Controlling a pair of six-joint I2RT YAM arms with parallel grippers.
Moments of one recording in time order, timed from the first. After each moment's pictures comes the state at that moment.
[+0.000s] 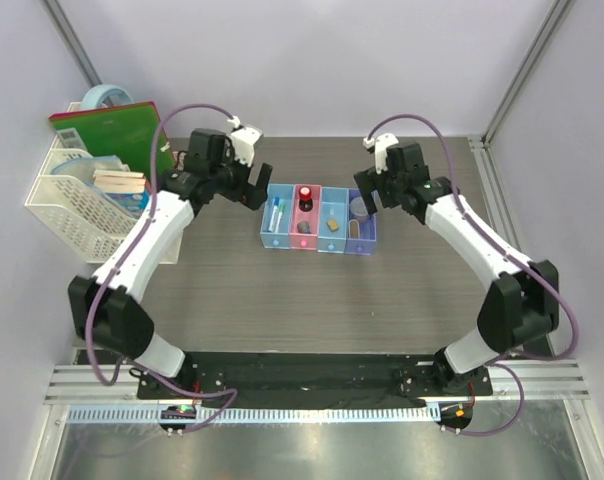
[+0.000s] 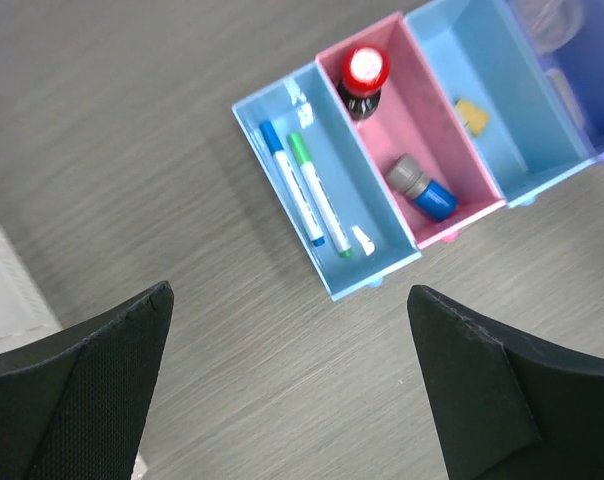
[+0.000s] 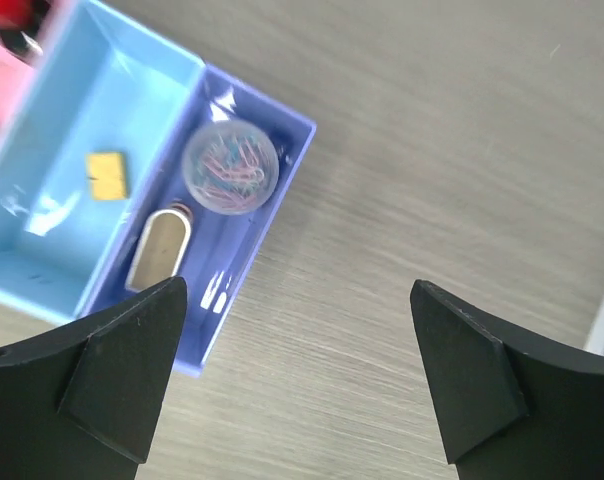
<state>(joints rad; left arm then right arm) -0.34 1.56 1.47 -0.61 0.19 0.16 0.36 1.56 1.29 -0.46 0.15 -0.17</state>
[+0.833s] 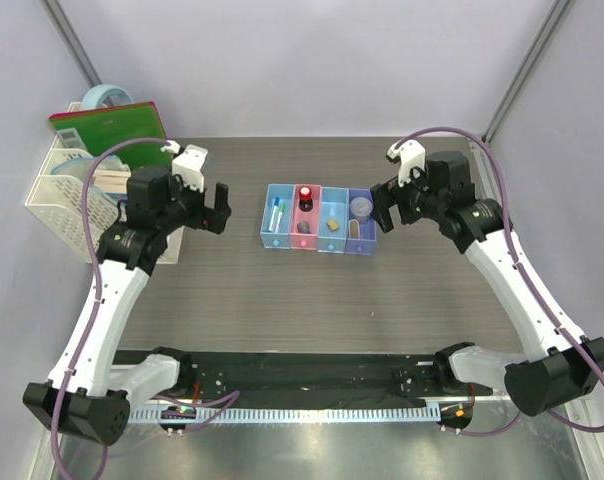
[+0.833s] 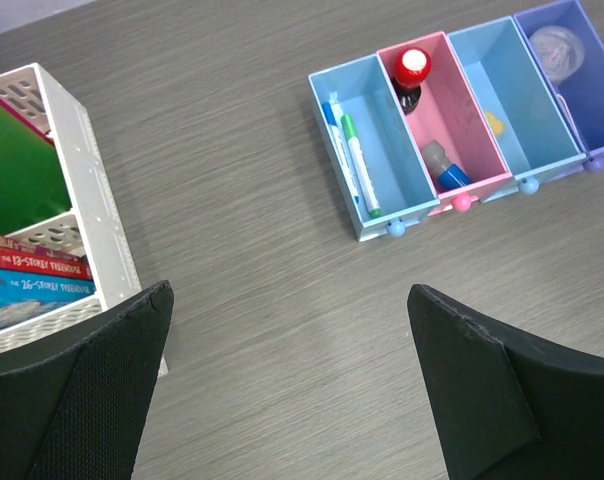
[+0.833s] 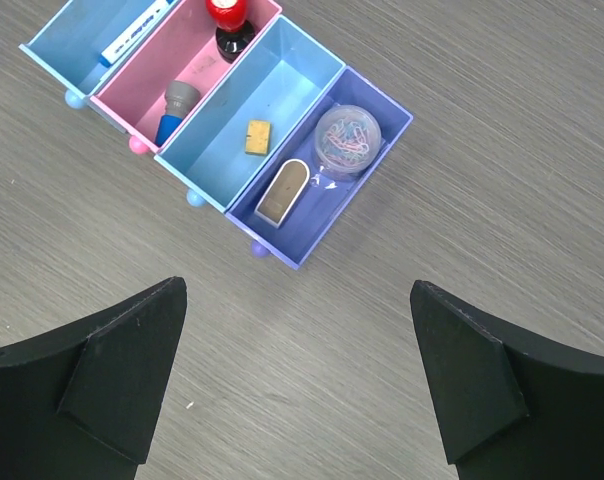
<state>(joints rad) -0.22 1.06 1.21 -0.62 0.15 0.10 0.32 1.20 1.26 -0.66 -0.18 -0.19</state>
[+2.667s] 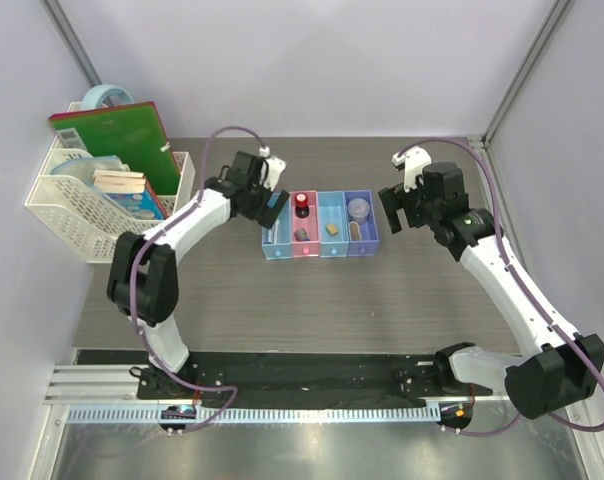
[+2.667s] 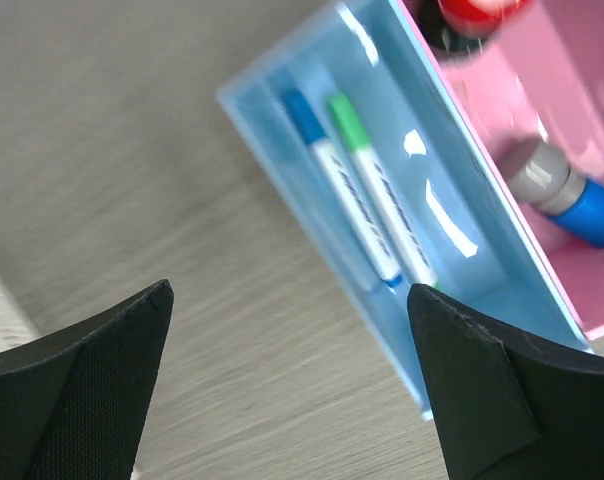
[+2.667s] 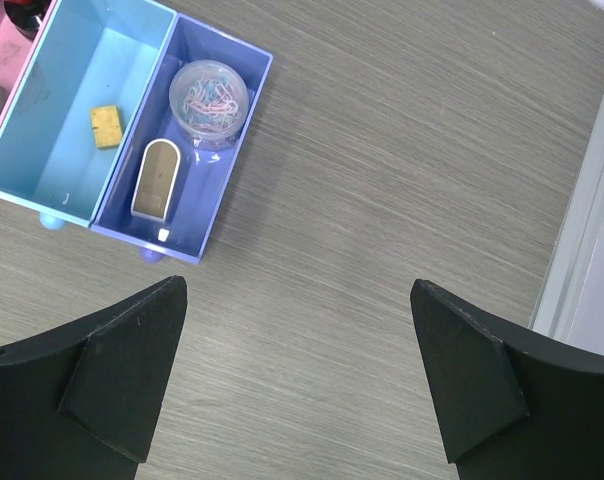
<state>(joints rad) -0.43 1.79 1.37 -0.51 -0.04 0.19 0.30 1.18 1.13 -0.54 0.09 -0.21</state>
